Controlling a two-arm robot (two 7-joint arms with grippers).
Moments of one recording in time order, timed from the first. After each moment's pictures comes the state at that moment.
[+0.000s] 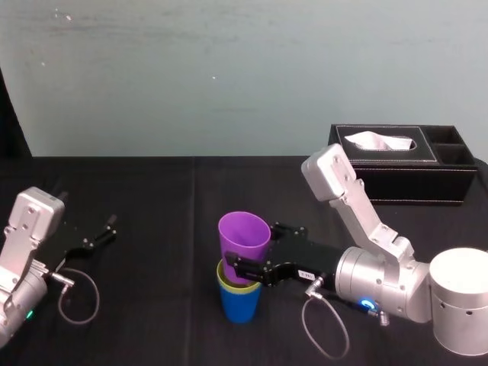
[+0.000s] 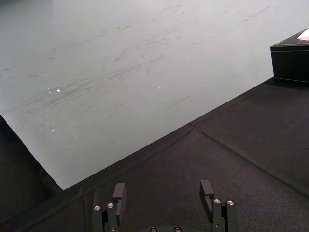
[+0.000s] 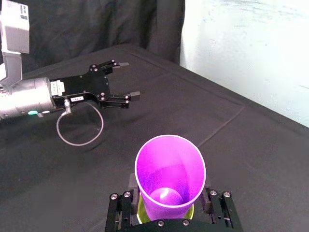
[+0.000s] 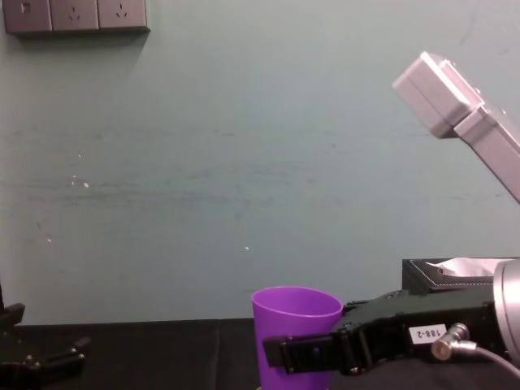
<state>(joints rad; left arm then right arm) -0.20 0.60 0.45 -1.41 -0.25 -0.12 0.03 0.26 0.45 -0.48 -1.77 0.35 0.51 0.41</state>
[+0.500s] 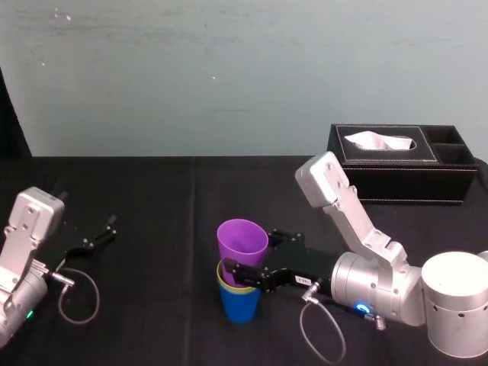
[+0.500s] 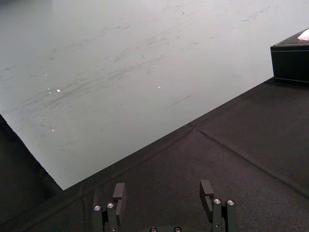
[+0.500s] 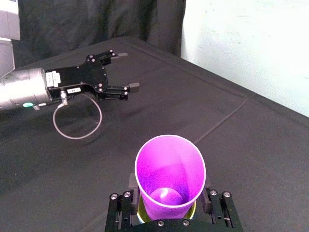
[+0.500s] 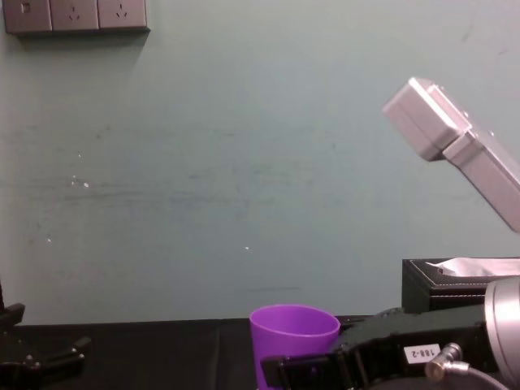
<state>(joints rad) -0.20 0.60 0.45 -1.41 -0.25 -0.12 0.03 0.28 0.45 -0.51 -1.73 0.35 0.50 0.40</state>
